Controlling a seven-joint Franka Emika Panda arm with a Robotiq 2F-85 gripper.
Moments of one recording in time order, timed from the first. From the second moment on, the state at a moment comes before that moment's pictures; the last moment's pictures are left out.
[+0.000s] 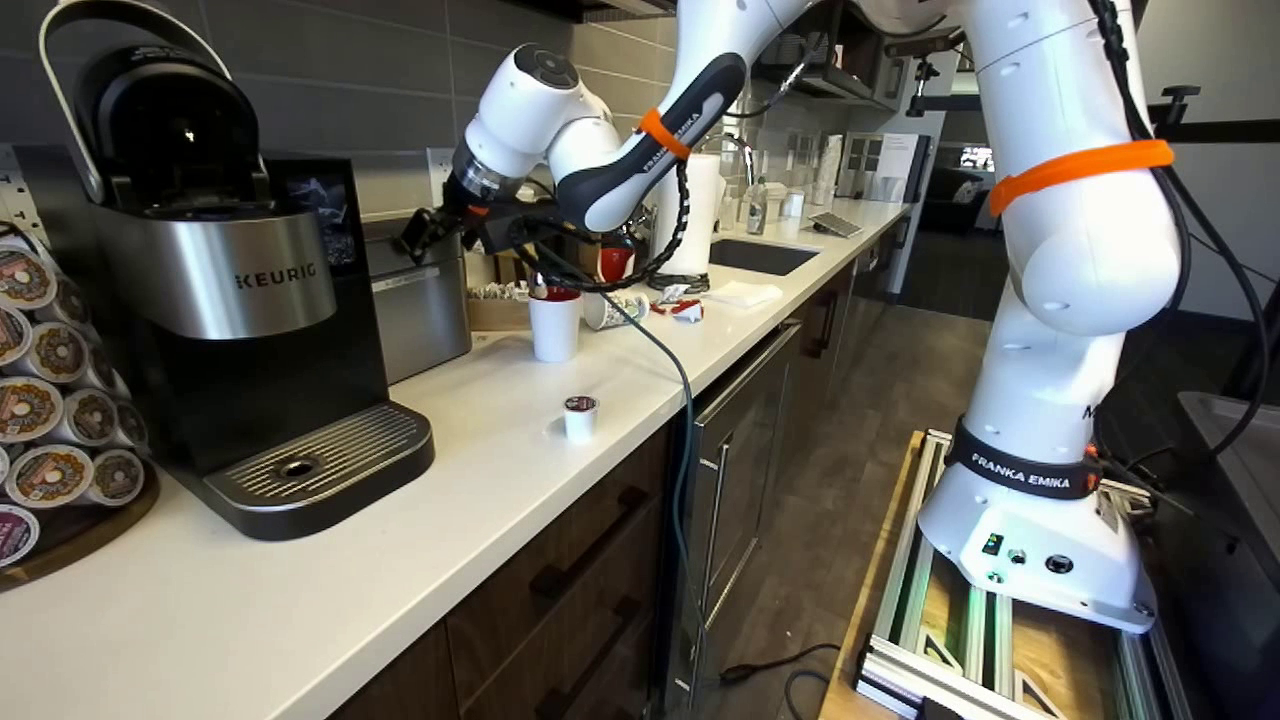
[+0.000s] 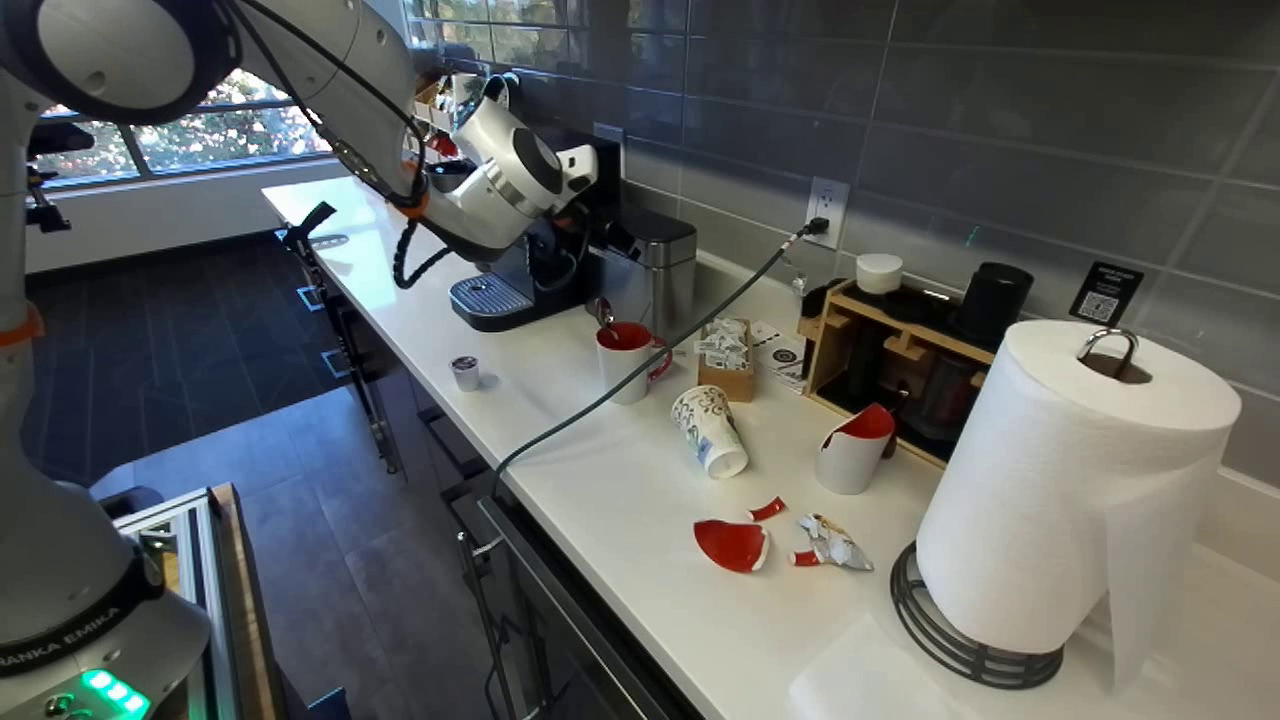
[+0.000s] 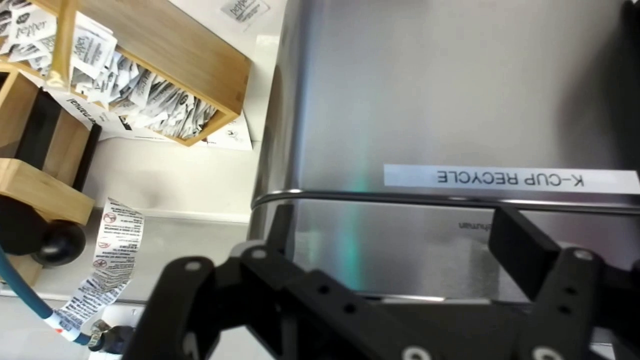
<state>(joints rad) -0.03 0.41 0.20 -1.83 -1.15 2.90 1.10</state>
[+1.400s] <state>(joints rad) -0.03 0.35 0.20 -1.75 -1.15 2.90 1.12</state>
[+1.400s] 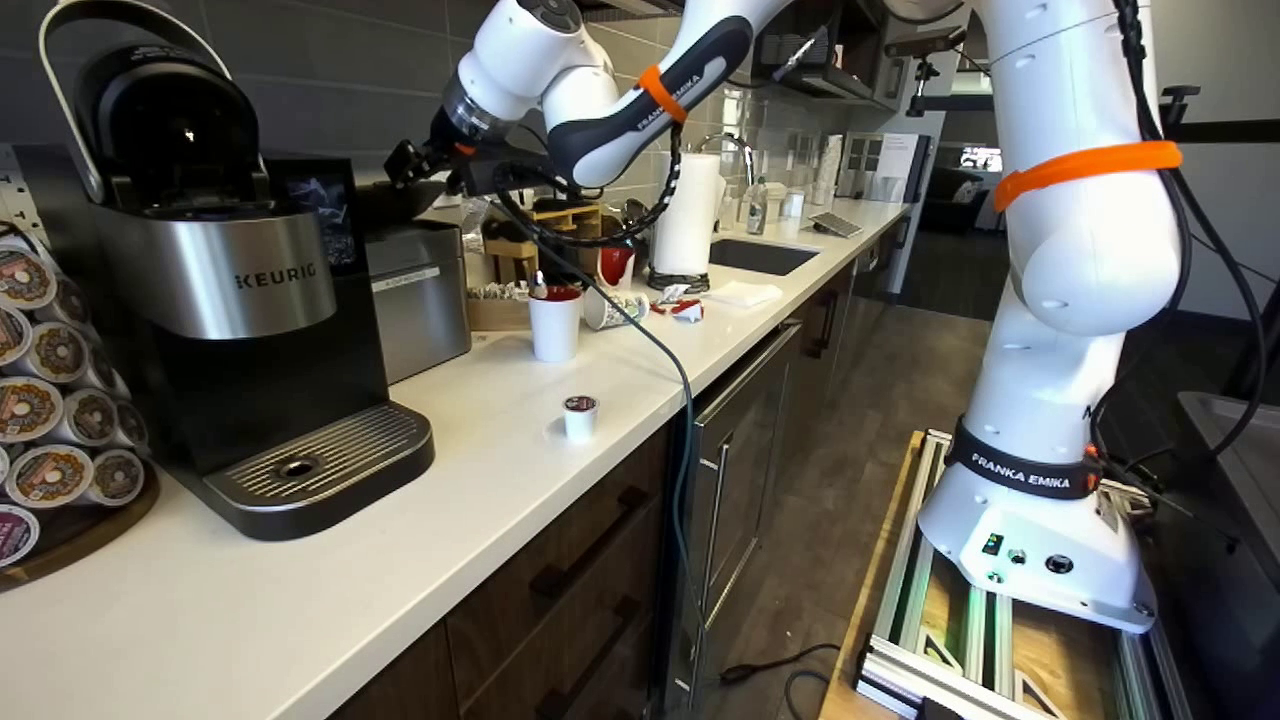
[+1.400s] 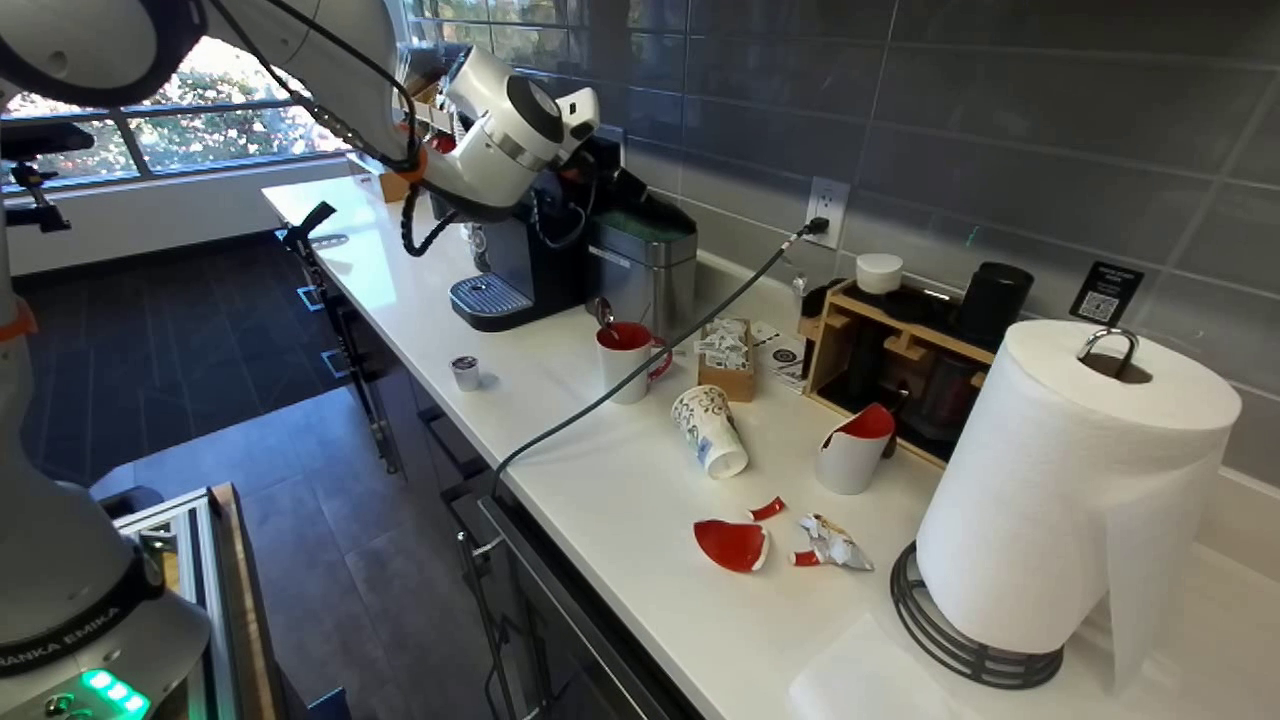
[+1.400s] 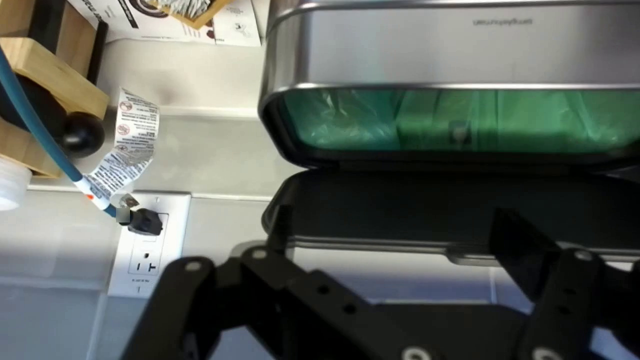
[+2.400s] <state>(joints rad) 0.04 0.55 0.25 -1.41 -1.11 2.65 1.06</state>
